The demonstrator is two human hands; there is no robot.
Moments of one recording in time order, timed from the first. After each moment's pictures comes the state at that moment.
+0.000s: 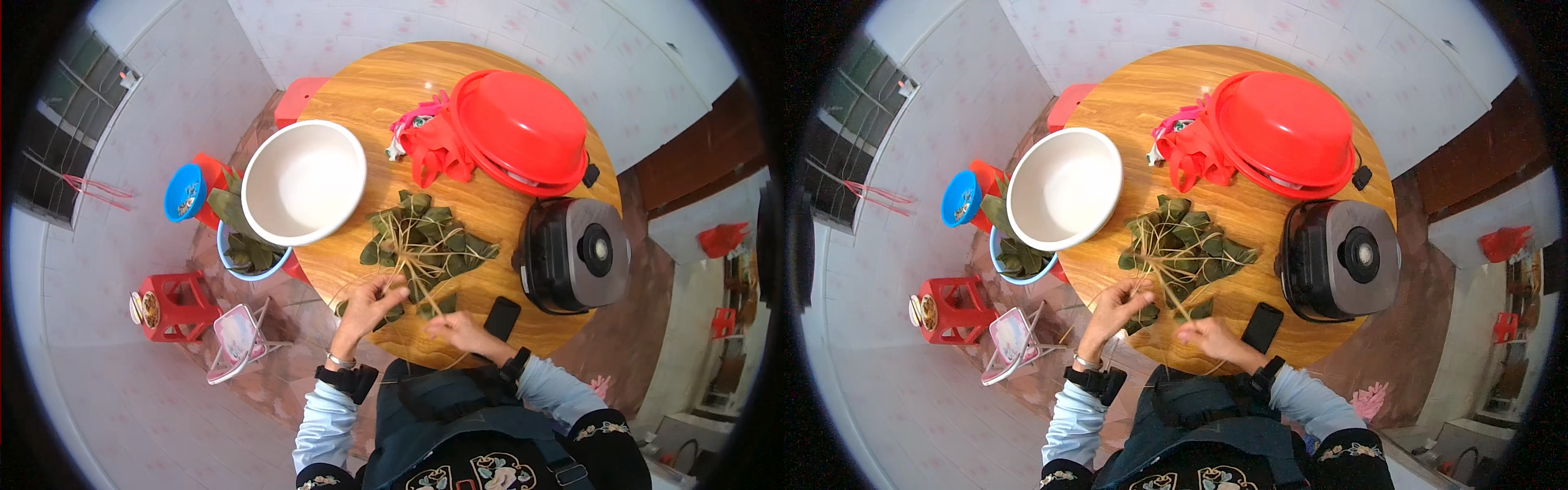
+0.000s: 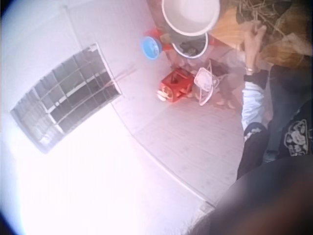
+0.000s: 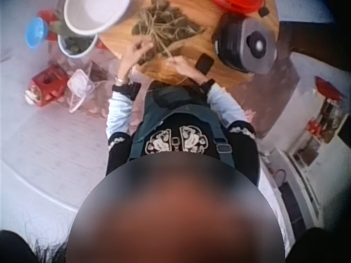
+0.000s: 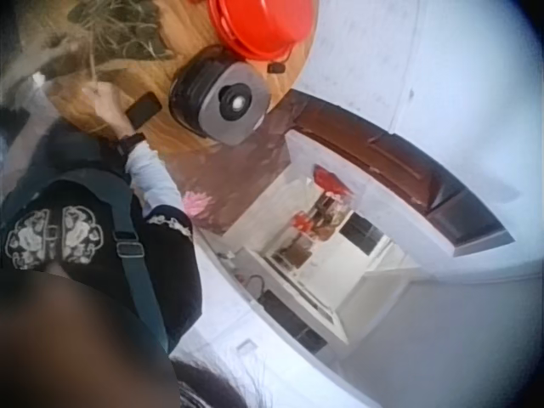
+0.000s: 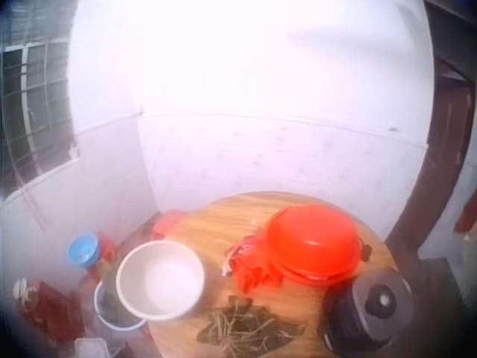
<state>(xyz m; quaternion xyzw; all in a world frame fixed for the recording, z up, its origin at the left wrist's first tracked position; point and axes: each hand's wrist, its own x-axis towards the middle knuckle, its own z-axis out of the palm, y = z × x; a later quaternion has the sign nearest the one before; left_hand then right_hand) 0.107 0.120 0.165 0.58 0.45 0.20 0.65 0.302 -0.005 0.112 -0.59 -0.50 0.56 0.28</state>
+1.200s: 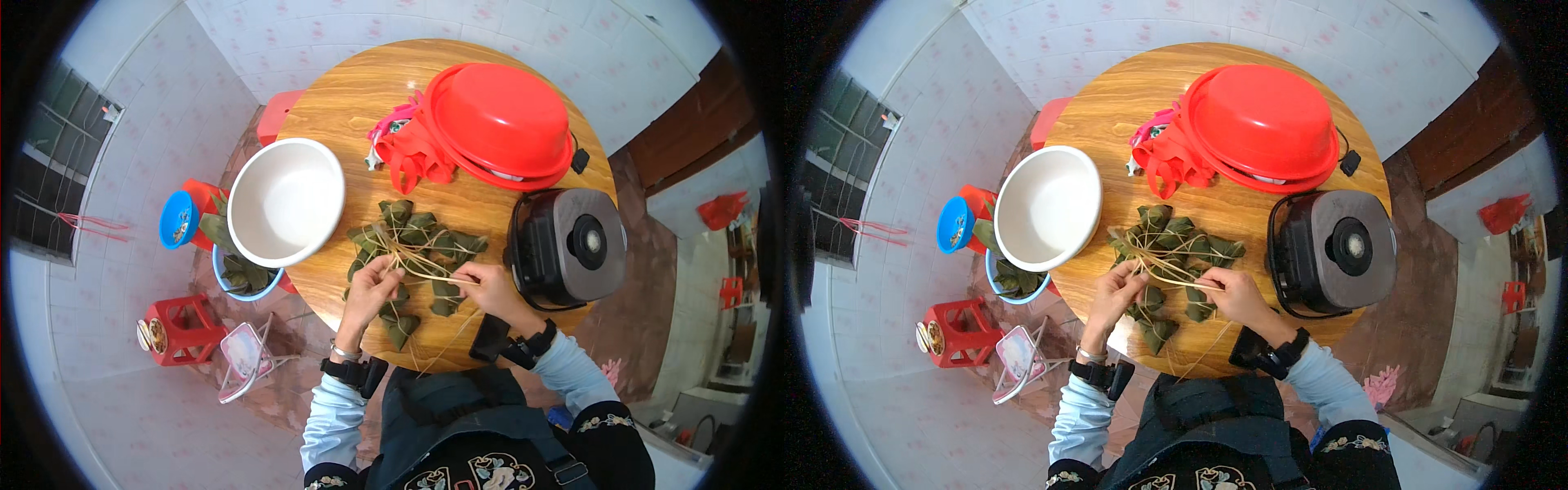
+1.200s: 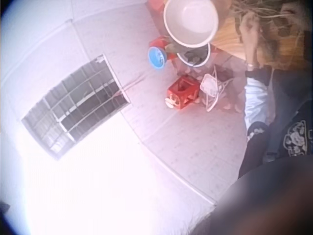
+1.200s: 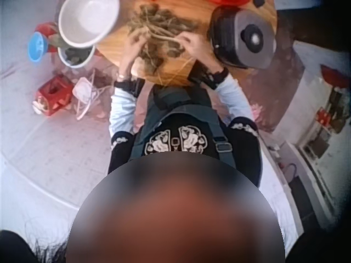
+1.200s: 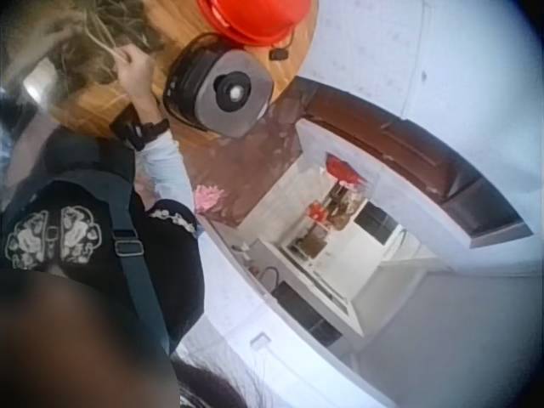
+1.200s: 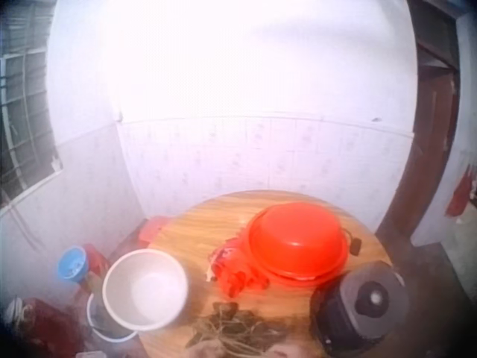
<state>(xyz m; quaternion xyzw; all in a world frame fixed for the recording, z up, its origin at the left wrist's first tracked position) 0.158 0.147 0.187 0.52 0.40 0.26 0.71 0.365 0.043 0.184 -0.64 -0.50 0.41 0.41</state>
